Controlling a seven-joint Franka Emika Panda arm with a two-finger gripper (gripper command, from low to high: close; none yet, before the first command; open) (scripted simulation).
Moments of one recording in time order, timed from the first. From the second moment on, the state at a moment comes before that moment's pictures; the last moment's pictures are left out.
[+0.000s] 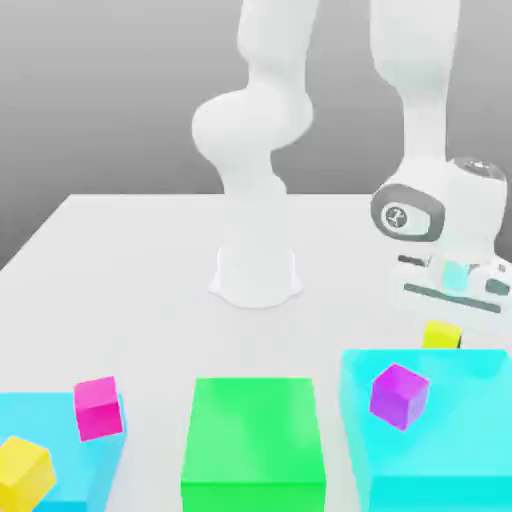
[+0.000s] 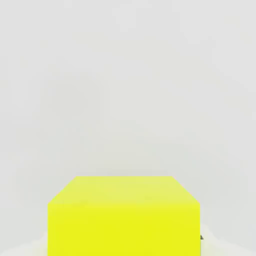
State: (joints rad) arm 0.88 0.15 0.07 -2.81 -0.05 2.96 -0.86
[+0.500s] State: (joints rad) arm 0.79 0.13 0.02 -2.48 0.02 2.50 -1.02
